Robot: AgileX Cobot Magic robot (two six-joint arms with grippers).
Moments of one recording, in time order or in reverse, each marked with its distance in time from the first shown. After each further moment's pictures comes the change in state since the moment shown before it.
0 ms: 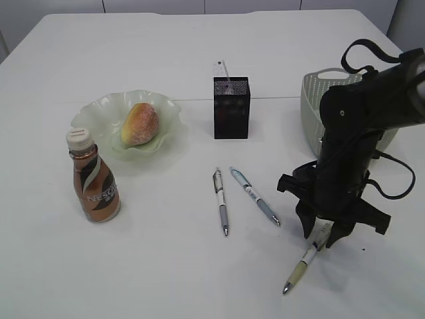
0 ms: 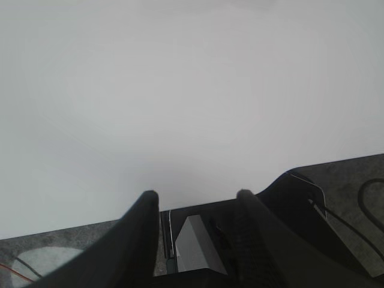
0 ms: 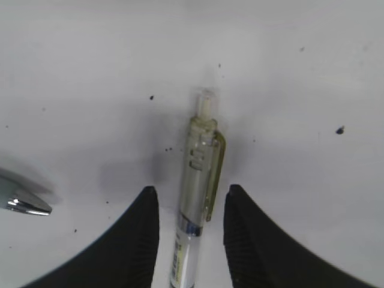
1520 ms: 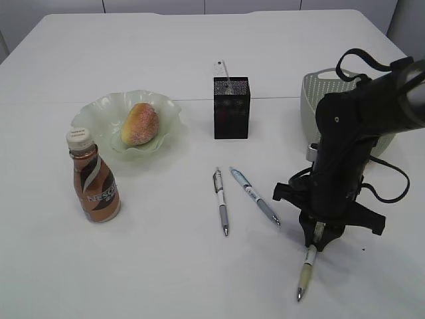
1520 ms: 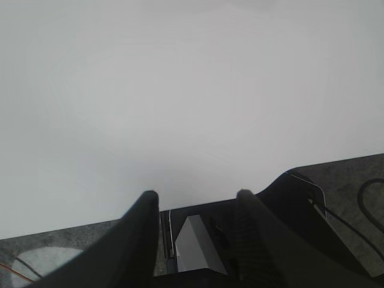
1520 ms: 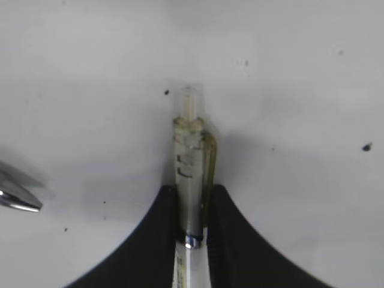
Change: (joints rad) left arm 0.000 0.000 0.000 0.000 0.000 0.000; right arm 0.000 0.037 0.000 0.026 -0.016 -0.121
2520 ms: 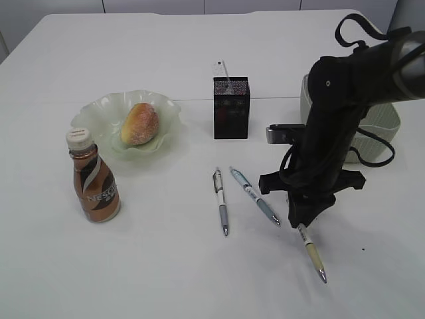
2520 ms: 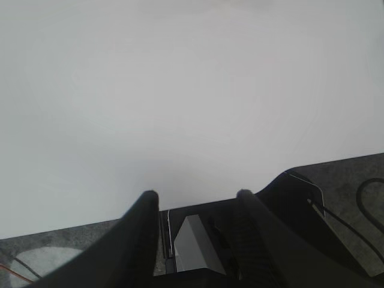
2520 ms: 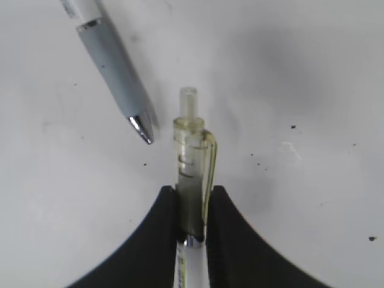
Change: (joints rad) left arm 0.000 0.000 0.000 -0.002 0.000 0.000; right arm 0.000 0.006 -0.152 0.087 0.137 -0.653
